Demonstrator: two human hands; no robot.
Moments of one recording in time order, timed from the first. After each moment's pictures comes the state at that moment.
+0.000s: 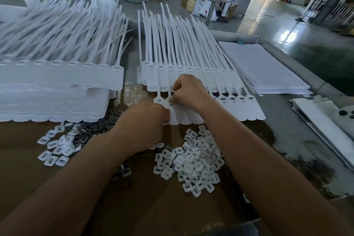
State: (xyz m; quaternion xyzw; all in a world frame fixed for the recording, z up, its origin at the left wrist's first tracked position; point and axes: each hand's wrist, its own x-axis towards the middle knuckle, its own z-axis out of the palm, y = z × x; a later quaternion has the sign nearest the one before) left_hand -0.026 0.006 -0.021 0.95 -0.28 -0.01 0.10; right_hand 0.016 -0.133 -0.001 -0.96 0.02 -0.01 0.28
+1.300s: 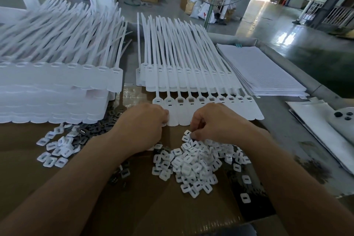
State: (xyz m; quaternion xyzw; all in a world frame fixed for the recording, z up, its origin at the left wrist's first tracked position) left_hand -0.023 0.008 -0.020 0.95 -0.29 -0.01 0.11; right_hand -0.055 -0.165 0.021 -0.97 -0.07 0.13 0.16
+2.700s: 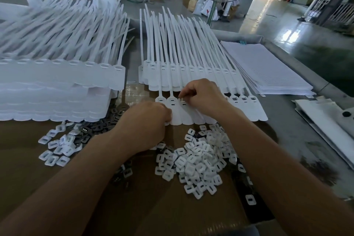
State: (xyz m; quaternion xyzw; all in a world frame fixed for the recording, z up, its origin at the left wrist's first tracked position) left_hand -0.027 0.003 -0.018 0.96 -0.28 -0.02 0.10; right_hand 0.006 -0.161 -0.006 -0.96 -0.03 -0.03 0.29
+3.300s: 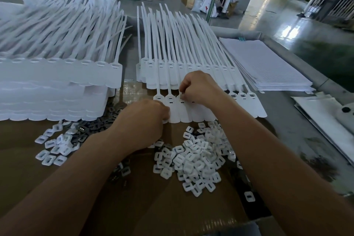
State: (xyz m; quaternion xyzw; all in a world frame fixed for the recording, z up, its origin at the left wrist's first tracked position) left_hand -0.024 0.005 -0.017 0.95 -0.27 -0.02 0.12; right_hand 0.024 -0.152 0.007 -0.98 0.02 0.02 0.21
